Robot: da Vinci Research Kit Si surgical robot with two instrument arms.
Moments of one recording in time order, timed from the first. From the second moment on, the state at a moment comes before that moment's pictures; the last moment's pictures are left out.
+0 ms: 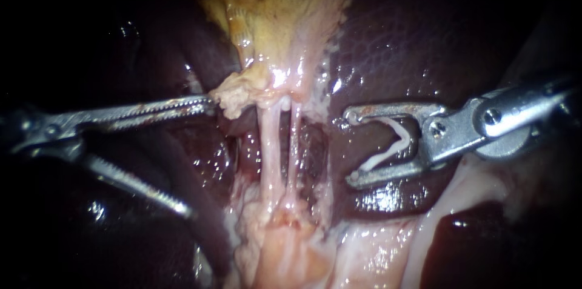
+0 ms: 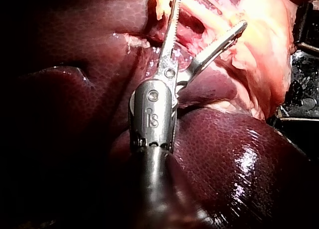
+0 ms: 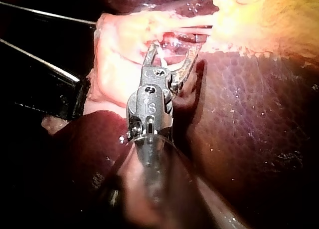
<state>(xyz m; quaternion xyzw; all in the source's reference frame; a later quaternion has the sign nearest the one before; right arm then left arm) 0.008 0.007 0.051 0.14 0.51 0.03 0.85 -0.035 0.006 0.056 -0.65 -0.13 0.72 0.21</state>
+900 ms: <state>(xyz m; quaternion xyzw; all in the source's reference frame) 0.008 0.007 0.051 0.14 0.51 0.03 0.85 -0.036 0.008 0.065 -0.59 -0.16 0.71 0.34</state>
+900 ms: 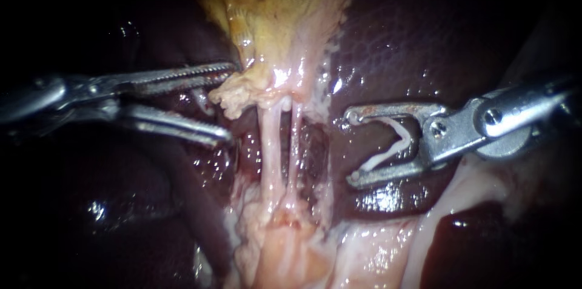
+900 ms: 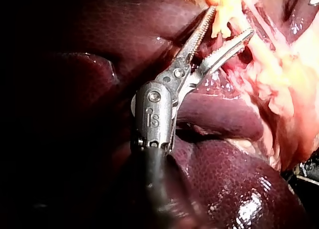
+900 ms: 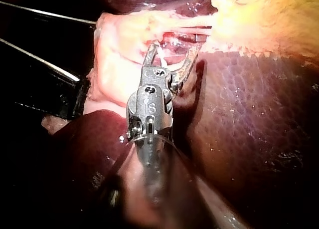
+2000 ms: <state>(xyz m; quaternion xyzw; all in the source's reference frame) 0.008 0.007 0.051 0.14 0.51 0.03 0.85 -0.032 0.011 0.058 -0.55 -0.25 0.67 0.44</state>
